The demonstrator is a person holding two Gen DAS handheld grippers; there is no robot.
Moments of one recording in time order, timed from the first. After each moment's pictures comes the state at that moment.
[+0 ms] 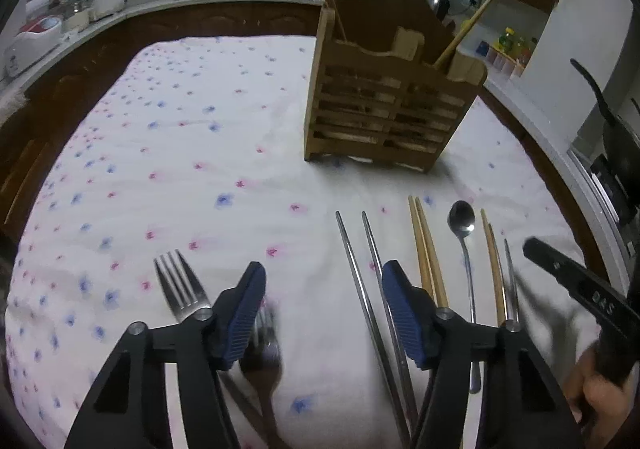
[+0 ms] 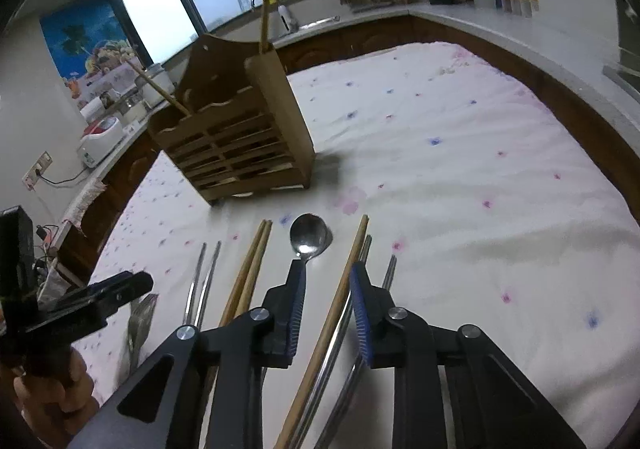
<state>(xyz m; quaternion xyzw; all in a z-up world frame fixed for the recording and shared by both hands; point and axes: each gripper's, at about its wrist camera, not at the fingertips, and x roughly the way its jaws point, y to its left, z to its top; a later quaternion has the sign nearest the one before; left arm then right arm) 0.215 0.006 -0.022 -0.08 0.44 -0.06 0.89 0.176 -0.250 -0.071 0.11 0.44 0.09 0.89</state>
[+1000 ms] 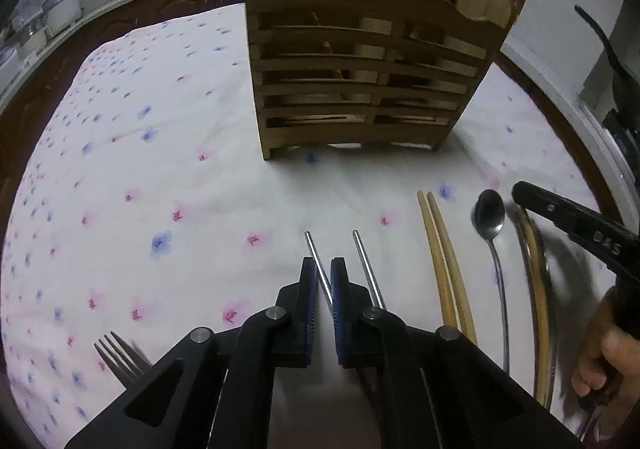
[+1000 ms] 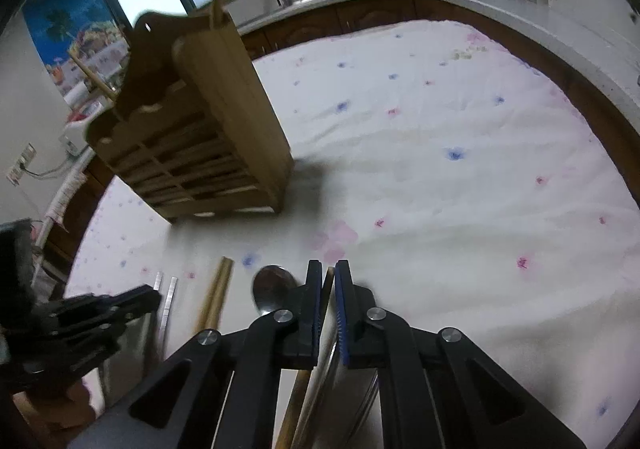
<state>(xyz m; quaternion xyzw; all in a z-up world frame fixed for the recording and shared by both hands) 0.289 -0.026 -0.065 -0.03 0.49 -0.09 0.87 0.229 -0.254 -0.083 0.11 0.47 0.09 0.87</state>
